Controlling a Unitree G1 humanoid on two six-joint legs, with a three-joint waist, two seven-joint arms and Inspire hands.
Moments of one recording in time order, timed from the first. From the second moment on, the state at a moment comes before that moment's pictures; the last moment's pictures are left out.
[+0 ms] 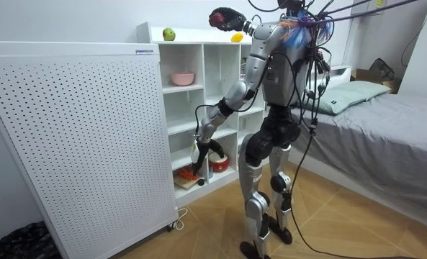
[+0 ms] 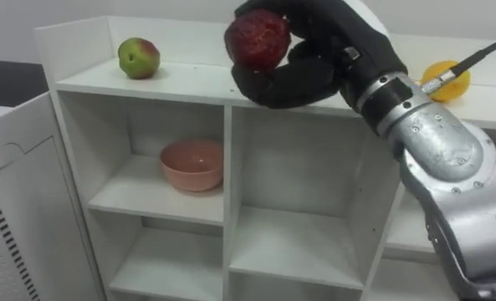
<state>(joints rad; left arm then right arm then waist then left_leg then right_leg) -0.13 0.36 0.09 1.00 0.46 0.18 -0.37 -0.71 -0.57 0.07 -0.19 0.19 0.18 0.25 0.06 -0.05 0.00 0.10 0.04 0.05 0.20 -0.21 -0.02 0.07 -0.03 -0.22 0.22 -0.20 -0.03</state>
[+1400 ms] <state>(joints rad) -0.15 0.31 -0.24 1.25 0.05 0.06 0.01 -0.49 -0.39 0.29 0.43 0.09 0.03 0.27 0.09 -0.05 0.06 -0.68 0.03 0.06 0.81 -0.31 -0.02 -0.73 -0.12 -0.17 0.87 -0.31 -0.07</state>
